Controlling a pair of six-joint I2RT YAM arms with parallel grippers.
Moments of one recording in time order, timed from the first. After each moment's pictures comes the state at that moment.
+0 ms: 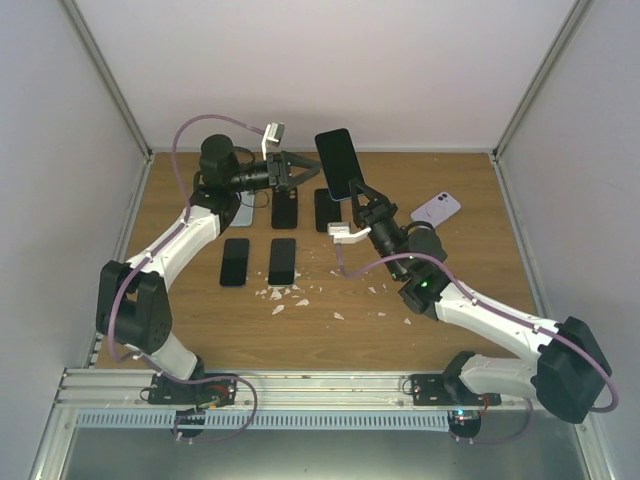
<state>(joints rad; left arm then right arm) -0.30 1.59 1.26 0.44 1.10 -1.06 0.78 1.18 0.71 0.77 0.24 -1.80</state>
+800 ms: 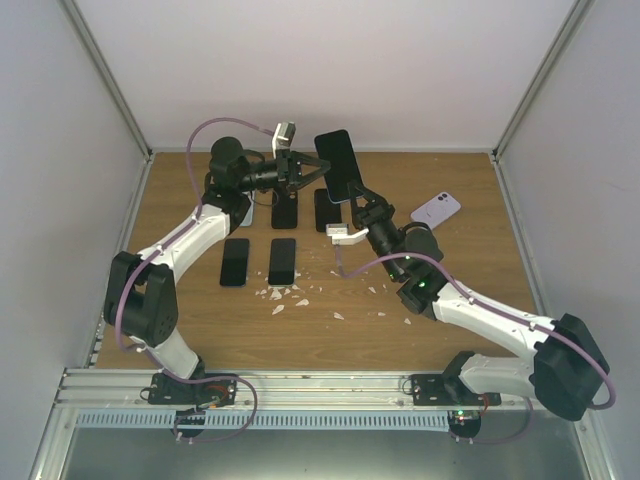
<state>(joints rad) -0.35 1.65 1.27 0.59 1.08 -1.27 0.78 1.19 0.70 0.78 0.26 -1.82</state>
